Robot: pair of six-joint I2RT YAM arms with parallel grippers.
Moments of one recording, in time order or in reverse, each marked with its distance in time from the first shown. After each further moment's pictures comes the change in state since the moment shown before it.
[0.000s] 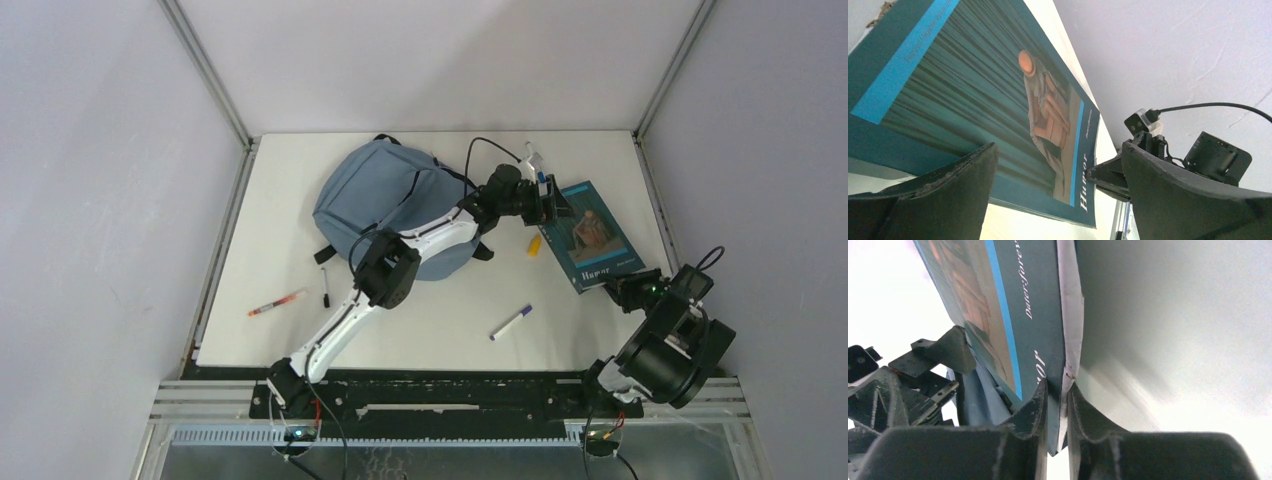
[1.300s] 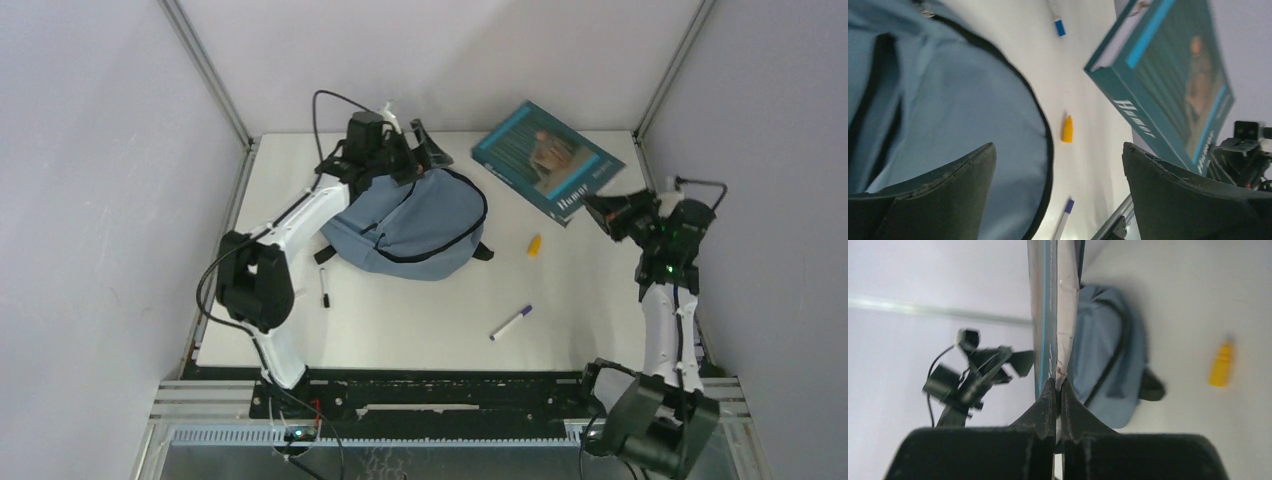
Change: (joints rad) left arm 0.380 -0.913 -0.787 -0.321 -0.121 0.188; right arm 0.295 -0.399 0.258 0.014 -0.106 0.291
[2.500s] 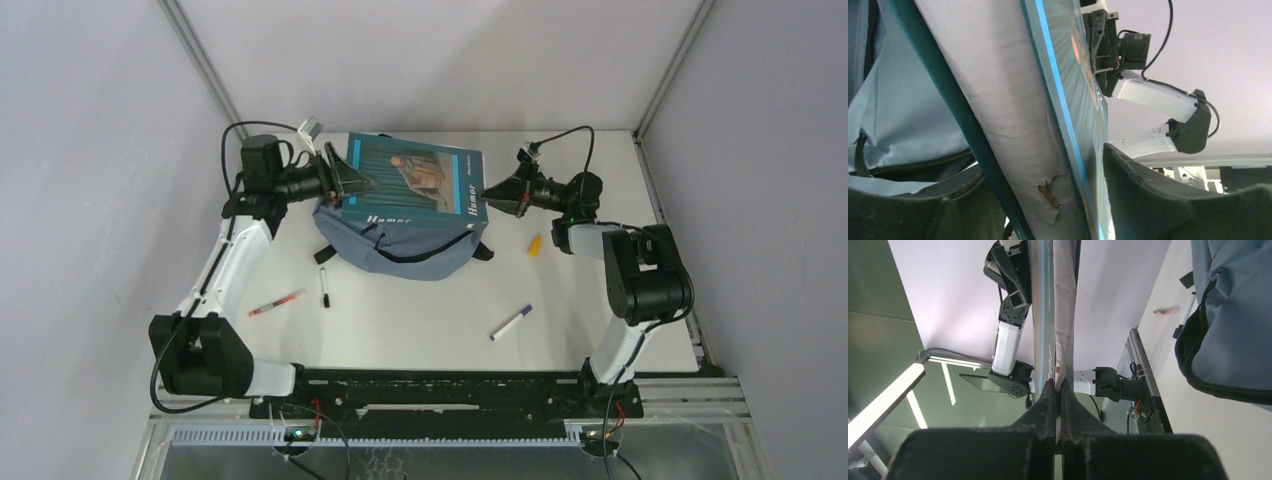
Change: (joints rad) left arm 0.393 -0.470 -0.395 -0.074 0.636 0.071; right arm 0.597 0.811 0.225 1.247 -0.417 0.726
